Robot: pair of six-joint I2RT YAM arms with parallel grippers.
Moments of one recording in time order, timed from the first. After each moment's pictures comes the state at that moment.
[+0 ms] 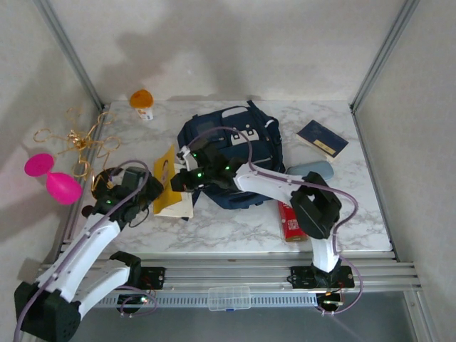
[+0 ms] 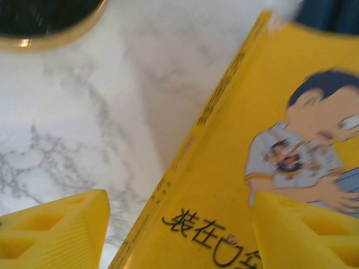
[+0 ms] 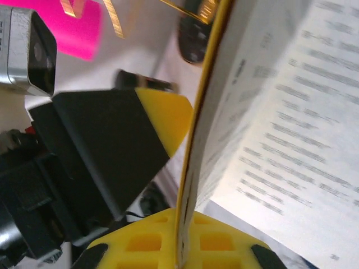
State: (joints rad) left arm -0.27 0.87 0.72 -0.72 -0.22 -1.03; right arm 0.96 1.90 1.48 -0.16 -0.61 0.76
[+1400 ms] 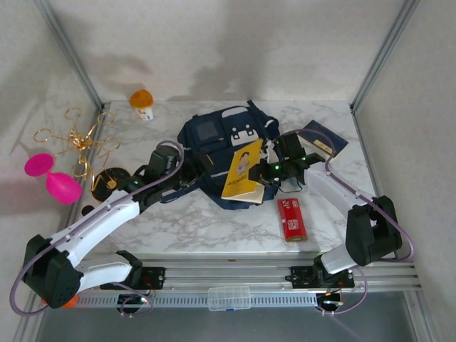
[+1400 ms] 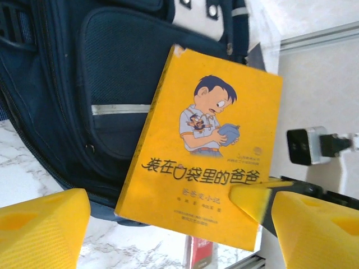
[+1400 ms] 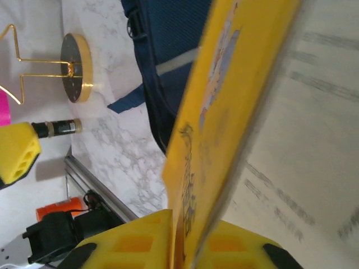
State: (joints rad) left arm -0.55 1.18 0.87 -0.30 0.14 -1.09; right arm 0.43 1.48 1.03 -0.53 -0.67 0.56
